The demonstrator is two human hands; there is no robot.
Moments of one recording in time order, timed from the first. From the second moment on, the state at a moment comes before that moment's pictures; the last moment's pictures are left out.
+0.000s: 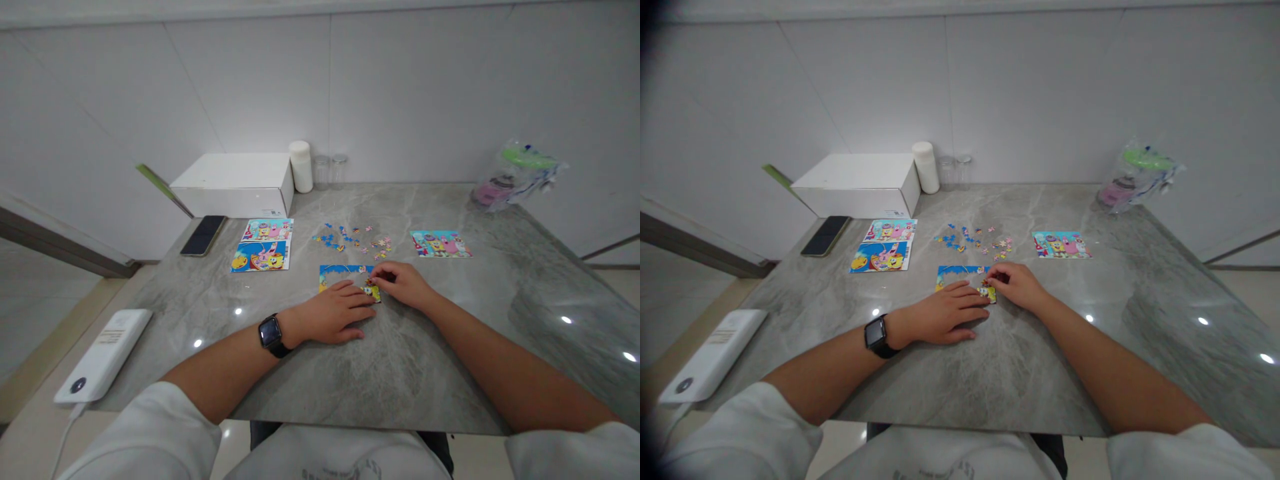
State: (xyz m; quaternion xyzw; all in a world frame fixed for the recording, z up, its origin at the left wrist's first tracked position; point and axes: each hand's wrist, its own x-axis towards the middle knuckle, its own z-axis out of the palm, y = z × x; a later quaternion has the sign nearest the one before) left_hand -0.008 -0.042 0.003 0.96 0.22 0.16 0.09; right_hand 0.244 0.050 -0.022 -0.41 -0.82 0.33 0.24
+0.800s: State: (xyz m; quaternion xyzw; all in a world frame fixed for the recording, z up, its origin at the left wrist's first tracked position) left_hand -0.008 -0.042 0.006 0.96 0.22 0.16 0.12; right_hand 0.241 0.048 -0.018 -0.37 -0.86 0.25 0.24
